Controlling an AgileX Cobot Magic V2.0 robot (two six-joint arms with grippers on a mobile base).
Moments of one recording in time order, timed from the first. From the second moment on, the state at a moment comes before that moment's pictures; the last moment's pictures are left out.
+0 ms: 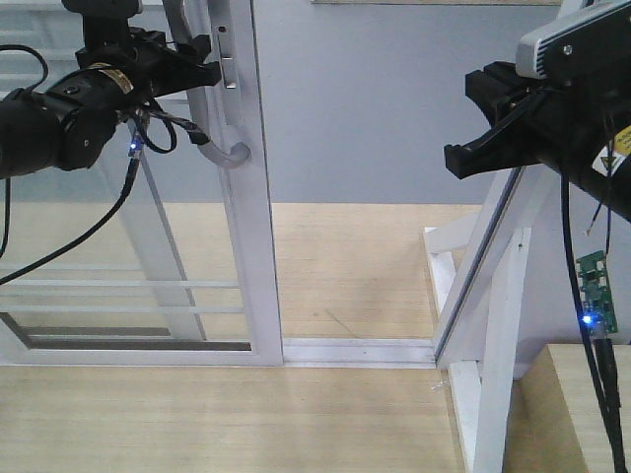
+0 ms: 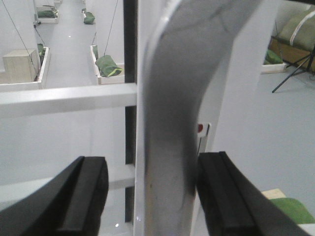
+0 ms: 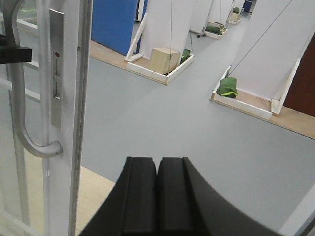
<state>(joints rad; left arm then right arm) -0.26 1.88 -1.26 0.14 -0.40 -0.22 0.35 1.17 -0.75 -0.13 -0.16 -0.08</state>
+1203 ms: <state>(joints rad) -0.14 1.73 -1.32 0.15 -0.03 -0.19 0.35 1.17 -0.75 -0.13 -0.16 -0.08</state>
